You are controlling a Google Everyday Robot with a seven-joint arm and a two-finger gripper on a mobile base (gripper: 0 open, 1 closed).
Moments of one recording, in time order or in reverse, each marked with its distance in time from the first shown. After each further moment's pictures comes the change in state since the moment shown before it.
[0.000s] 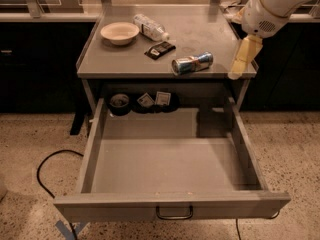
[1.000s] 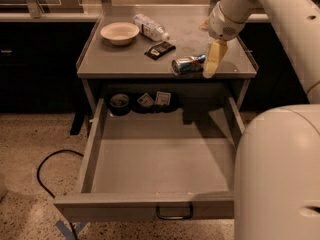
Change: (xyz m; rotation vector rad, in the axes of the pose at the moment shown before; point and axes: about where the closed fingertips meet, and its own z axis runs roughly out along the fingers) arm -0.041 -0.037 0.091 -0.115 -0.051 -0.137
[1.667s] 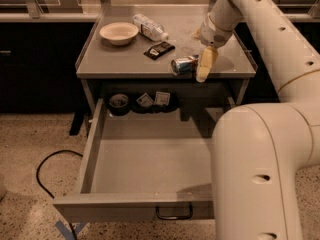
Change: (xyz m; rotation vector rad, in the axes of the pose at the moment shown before) arm 0.000 -0.015 0.050 -0.065 -0.015 -0.008
